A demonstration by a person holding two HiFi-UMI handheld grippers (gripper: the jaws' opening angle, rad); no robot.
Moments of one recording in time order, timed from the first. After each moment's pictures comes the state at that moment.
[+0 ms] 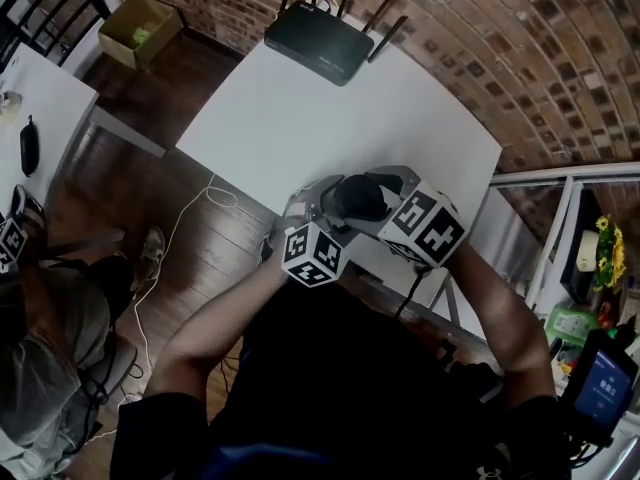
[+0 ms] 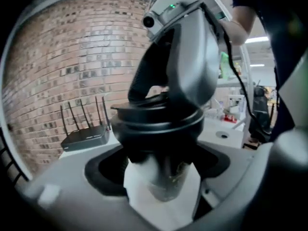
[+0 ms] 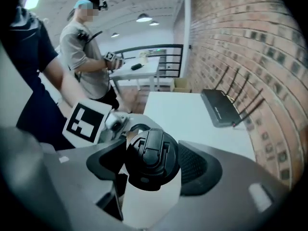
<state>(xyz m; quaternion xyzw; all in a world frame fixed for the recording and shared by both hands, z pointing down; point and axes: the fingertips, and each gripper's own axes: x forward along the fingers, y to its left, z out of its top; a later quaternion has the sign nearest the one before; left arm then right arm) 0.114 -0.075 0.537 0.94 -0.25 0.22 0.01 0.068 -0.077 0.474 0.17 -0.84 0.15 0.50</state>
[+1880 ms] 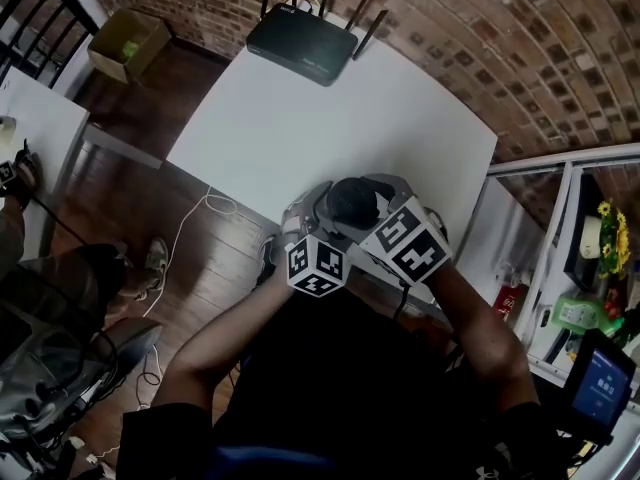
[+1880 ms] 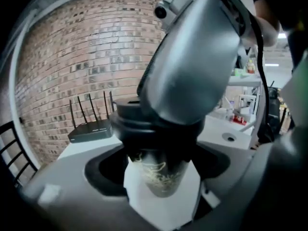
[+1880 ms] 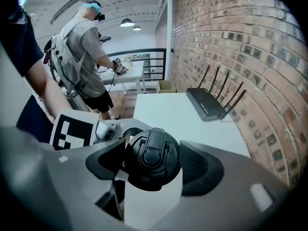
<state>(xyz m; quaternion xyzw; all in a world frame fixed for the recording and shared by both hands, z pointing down) 0.116 -0.071 0.543 0.92 -0.30 0.24 0.05 0.070 -0.073 0.471 0.25 -0.83 0.15 0.48</state>
